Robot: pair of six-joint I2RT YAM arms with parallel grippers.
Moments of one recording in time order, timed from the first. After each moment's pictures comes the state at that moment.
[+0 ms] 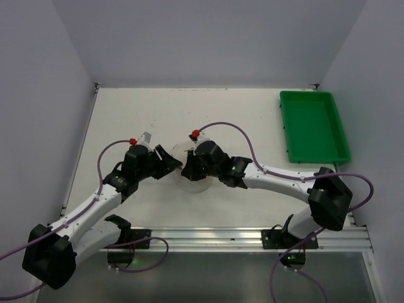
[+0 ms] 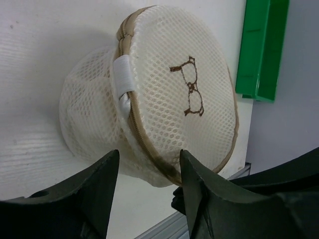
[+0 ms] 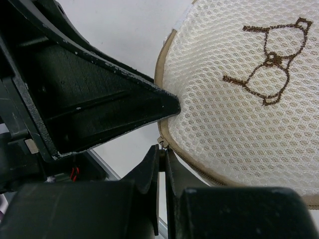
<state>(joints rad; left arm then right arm) -0.45 0.94 0.51 -0.16 0.18 -0.96 1.03 1.52 1.03 -0.11 0.03 0.70</state>
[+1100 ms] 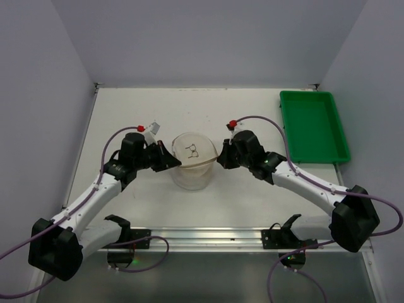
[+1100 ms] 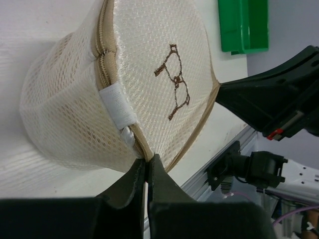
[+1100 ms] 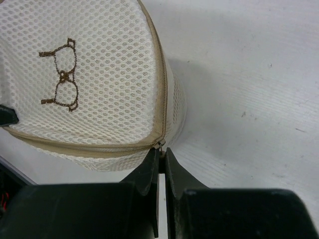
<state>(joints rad) -0.37 1.02 0.63 -0.20 0.46 -0.73 0.71 1.28 0.84 -0.22 0.03 0.52</state>
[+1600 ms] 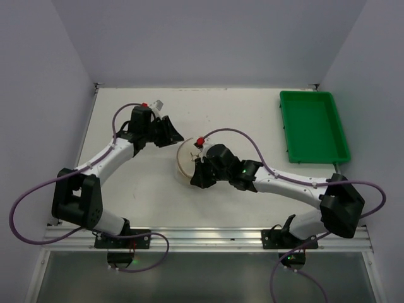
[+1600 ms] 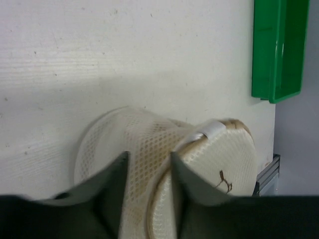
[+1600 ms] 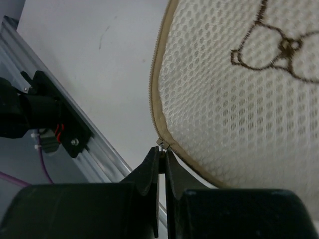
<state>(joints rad) -0.28 1.46 0.98 -0.22 0.42 -0.62 0.97 1.39 0.91 -0.18 -0.11 0.56</state>
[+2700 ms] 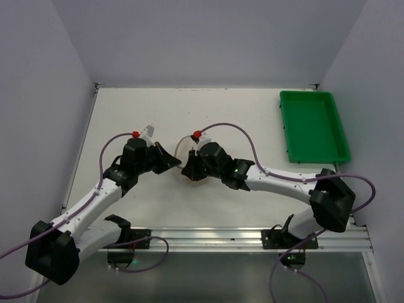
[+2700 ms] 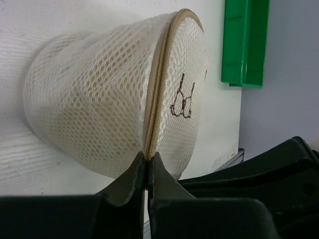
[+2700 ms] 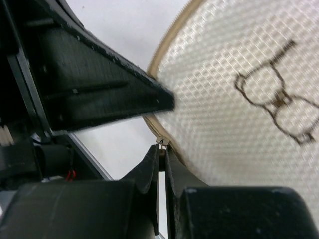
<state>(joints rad) -0.41 1.00 0.58 -0.14 0.29 -0.91 1.01 1.52 0.99 -0.01 0.03 0.66</state>
